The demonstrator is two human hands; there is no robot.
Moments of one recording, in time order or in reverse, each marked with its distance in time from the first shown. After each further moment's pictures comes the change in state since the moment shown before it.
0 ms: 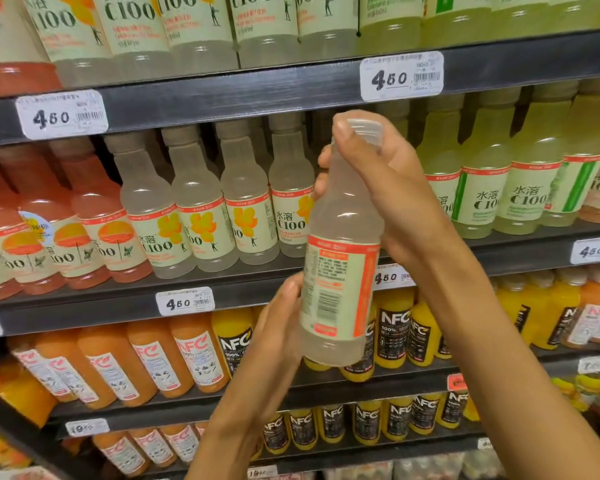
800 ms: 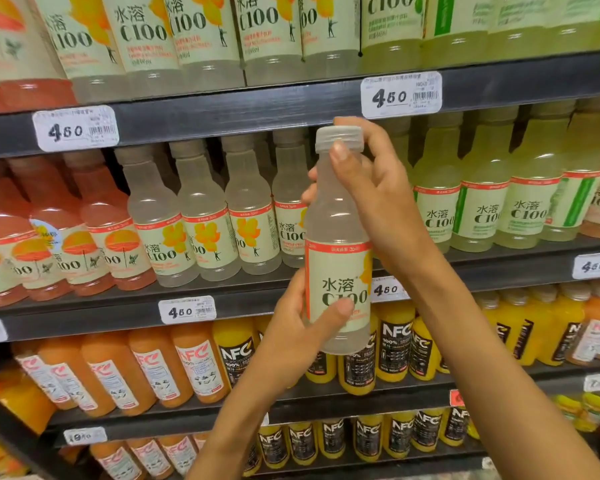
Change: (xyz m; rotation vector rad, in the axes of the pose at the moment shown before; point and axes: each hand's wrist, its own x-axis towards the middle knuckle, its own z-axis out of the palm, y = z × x) left_hand 0.022 0.005 0.005 0.352 0.018 0.058; right_hand 0.002 0.002 0.005 -0.124 -0.026 -0.160
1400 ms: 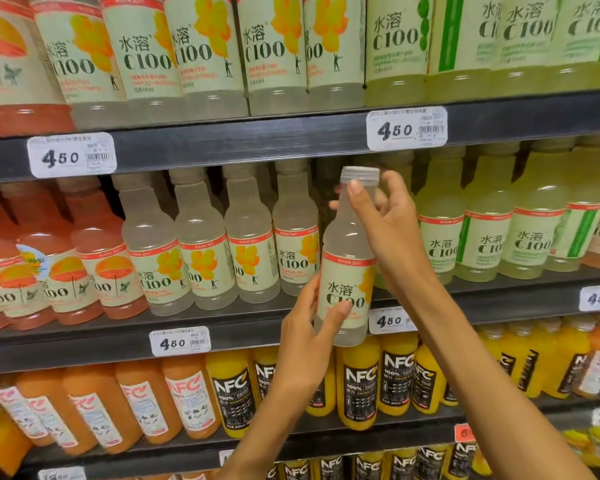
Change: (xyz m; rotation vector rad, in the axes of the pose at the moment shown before) left_hand 0.042 -0.030 0.007 0.069 0.230 0.031; right_hand 0.021 0.038 -0.021 -0.124 0.266 0.072
